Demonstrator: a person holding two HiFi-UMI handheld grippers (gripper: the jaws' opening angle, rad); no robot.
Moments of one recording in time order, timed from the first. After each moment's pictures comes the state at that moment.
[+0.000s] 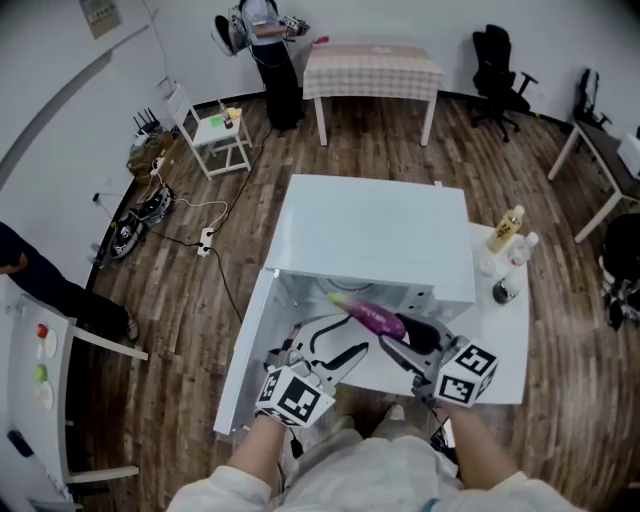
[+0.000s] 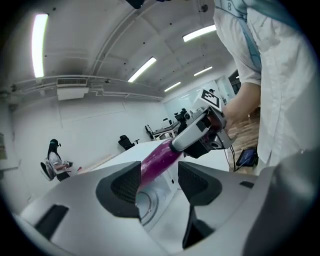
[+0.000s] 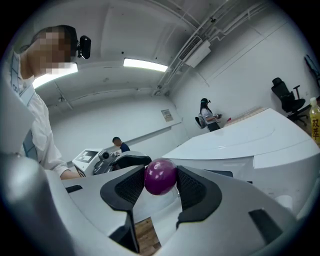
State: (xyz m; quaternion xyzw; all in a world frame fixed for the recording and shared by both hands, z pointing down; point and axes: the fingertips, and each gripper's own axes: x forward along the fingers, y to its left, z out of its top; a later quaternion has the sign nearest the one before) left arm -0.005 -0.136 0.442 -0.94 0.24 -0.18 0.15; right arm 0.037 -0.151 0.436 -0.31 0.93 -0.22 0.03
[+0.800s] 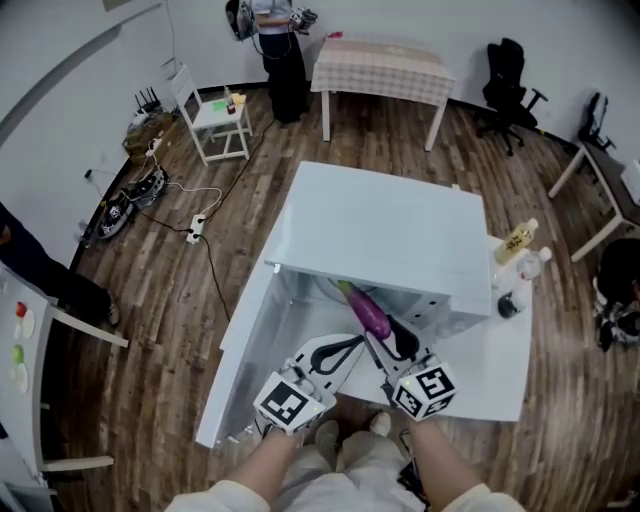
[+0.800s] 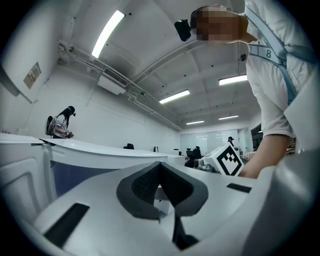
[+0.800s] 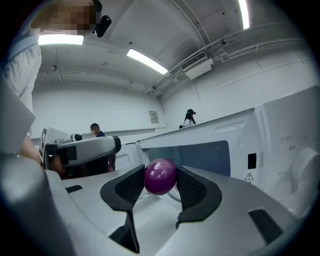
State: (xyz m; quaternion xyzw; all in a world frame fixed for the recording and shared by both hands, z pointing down) left arm -0.024 -0.150 0.466 -0.96 0.28 0.03 -0.04; right arm 0.013 -0.194 0.525 -0.44 0.89 -0.12 -0.01
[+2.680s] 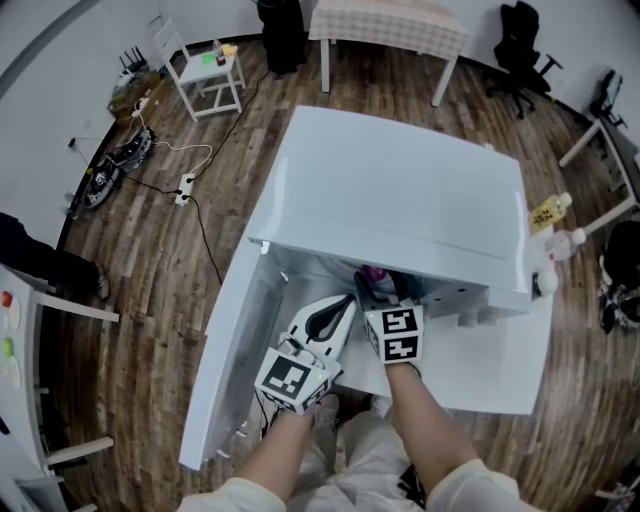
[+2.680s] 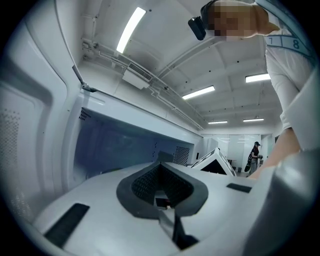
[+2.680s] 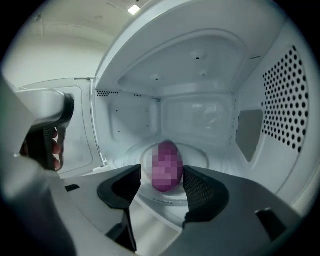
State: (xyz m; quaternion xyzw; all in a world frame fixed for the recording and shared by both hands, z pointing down) left arm -0.048 -0.227 0.540 -0.92 0.38 0.04 -0.11; right arm 0.000 -0.306 0.645 -0.54 0.82 -0.12 -0.19
